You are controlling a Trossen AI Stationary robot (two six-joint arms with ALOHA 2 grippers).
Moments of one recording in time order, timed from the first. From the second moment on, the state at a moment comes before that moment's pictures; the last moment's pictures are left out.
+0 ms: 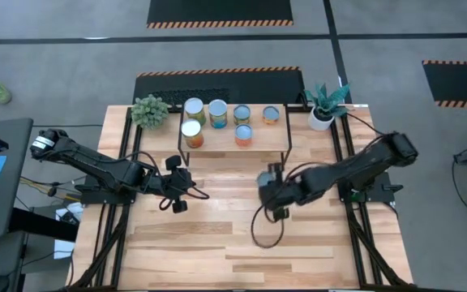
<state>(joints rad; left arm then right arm) -0.30 1.15 0.77 -0.53 -0.43 -0.30 0.32 1.55 1.21 -0.78 0.44 0.07</state>
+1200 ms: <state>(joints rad) -0.30 1.15 0.77 -0.52 -0.43 -0.29 -0.19 1.42 1.21 -0.77 0.29 -0.18</state>
